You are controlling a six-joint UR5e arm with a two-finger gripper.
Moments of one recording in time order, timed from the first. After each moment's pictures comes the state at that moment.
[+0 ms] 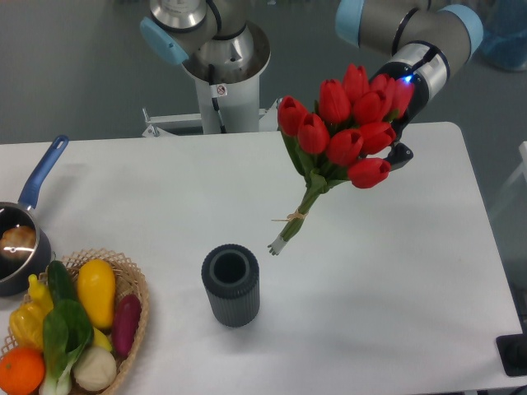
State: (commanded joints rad) arm 2.86 -1.77 -1.70 -1.05 -0.04 1.18
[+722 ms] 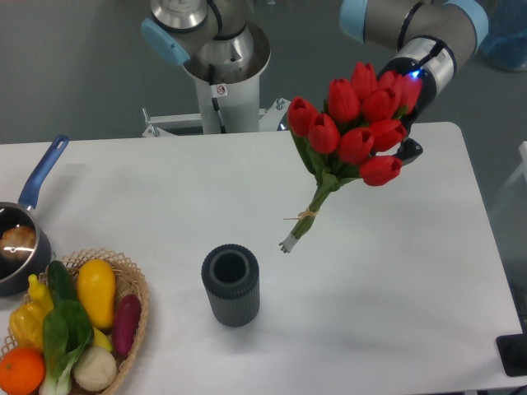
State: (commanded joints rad) arm 2.89 -1.77 -1.70 -1.05 -0.03 1.17
